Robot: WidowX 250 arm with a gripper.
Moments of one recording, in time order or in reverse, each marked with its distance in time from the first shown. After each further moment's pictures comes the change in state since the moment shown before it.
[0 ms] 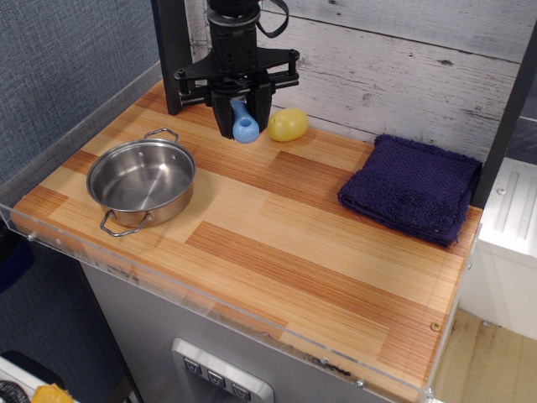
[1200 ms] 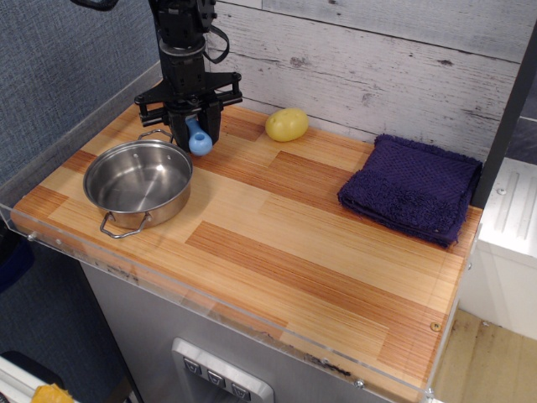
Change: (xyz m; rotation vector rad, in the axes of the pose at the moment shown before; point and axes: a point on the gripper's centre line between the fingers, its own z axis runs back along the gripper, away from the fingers) arm 0.048 0.039 -0.054 0.043 0.019 0.125
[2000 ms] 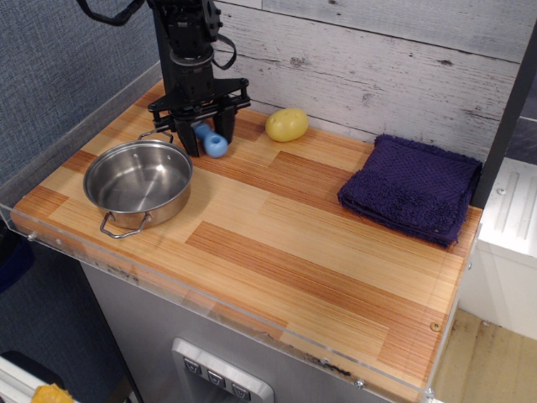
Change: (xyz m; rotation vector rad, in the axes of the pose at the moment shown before) arm 0.006 -0.016 -0.019 -0.059 0.019 -0.002
